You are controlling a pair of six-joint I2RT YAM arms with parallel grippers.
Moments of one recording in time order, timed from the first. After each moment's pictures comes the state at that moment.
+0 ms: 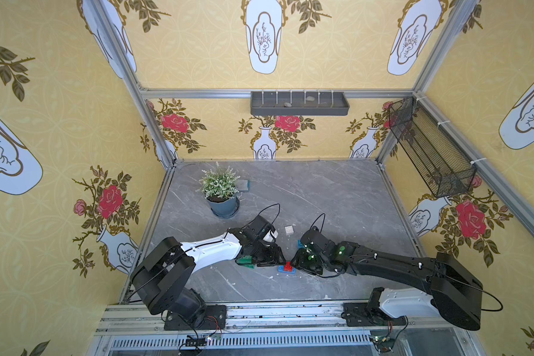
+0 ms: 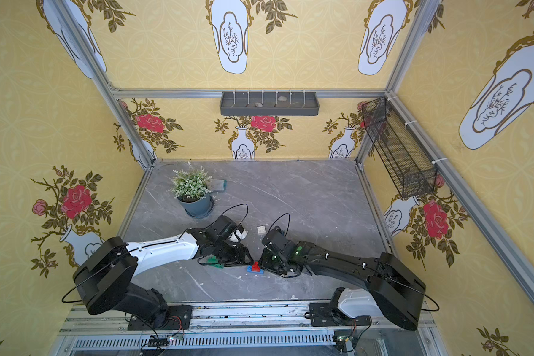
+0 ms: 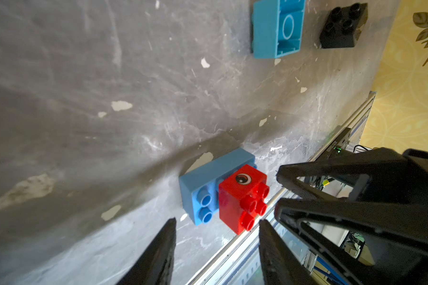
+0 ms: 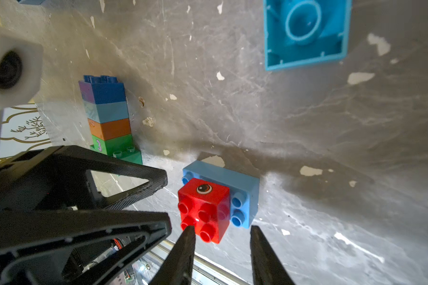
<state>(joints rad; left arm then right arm) -0.82 1.53 0.76 -0.34 0.53 -0.74 1.05 1.30 0.63 -0.34 -0.18 1.16</state>
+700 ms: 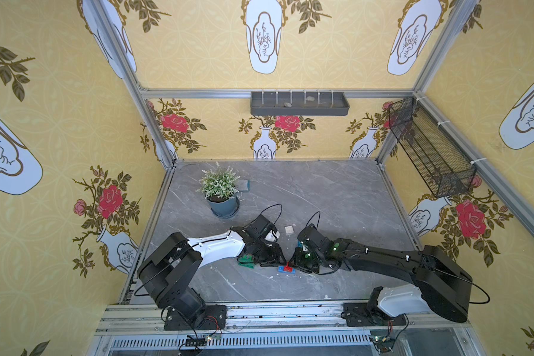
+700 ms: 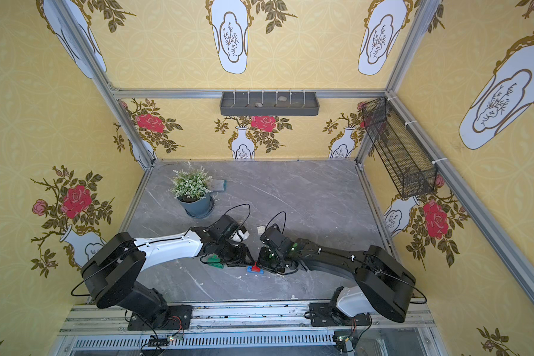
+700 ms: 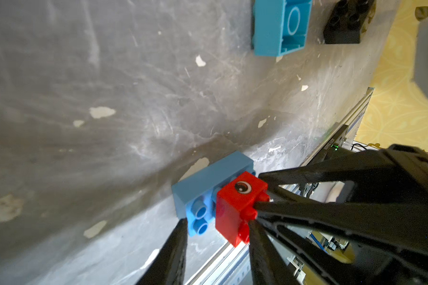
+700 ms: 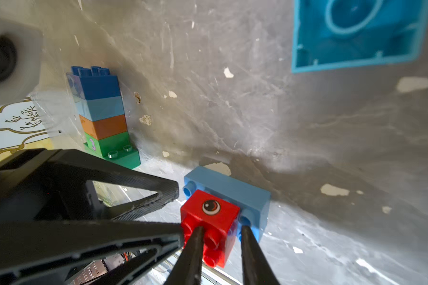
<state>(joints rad) -0.82 1.59 0.78 -0.33 0.57 -0.73 1.02 1.39 0.65 -0.29 -0.26 1.12</state>
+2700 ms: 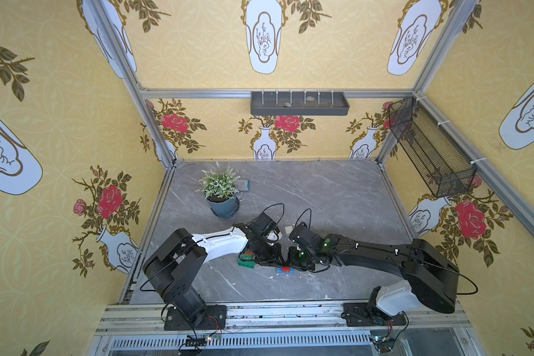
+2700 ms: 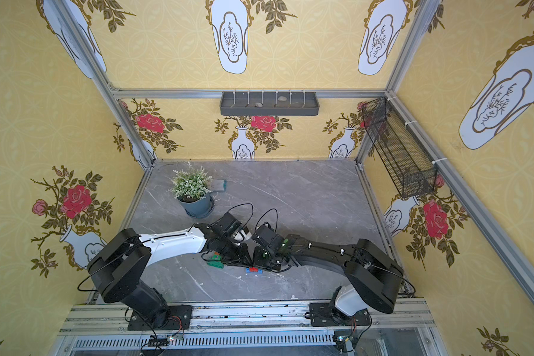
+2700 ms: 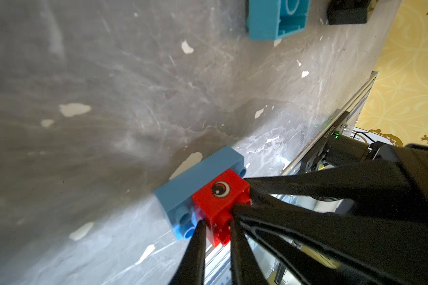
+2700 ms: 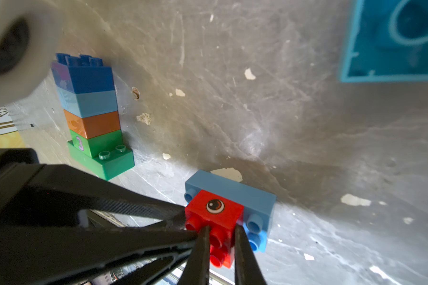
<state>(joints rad) -0.81 1.63 0.84 -0.42 0.59 -0.67 1.06 1.49 0.75 -0.38 -0.22 1.07</state>
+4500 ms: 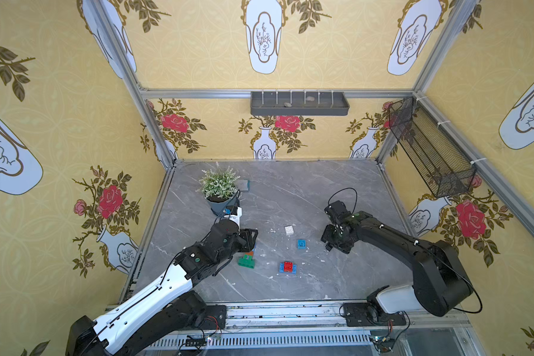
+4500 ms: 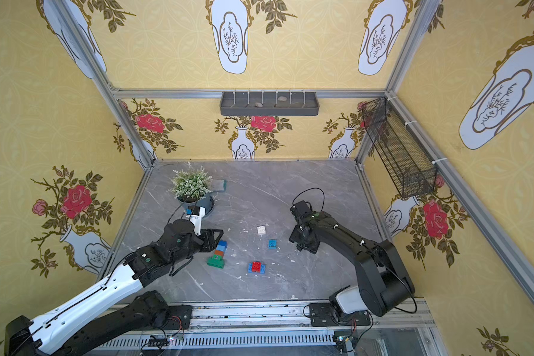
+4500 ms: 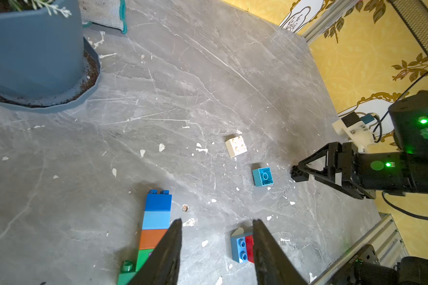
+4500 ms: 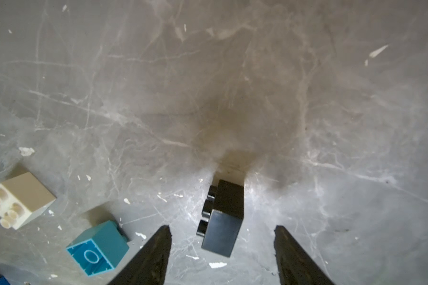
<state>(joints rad) -0.77 0.85 0.63 -0.41 -0.10 -0.69 0.54 1.45 0.83 -0.74 0.02 0.91</state>
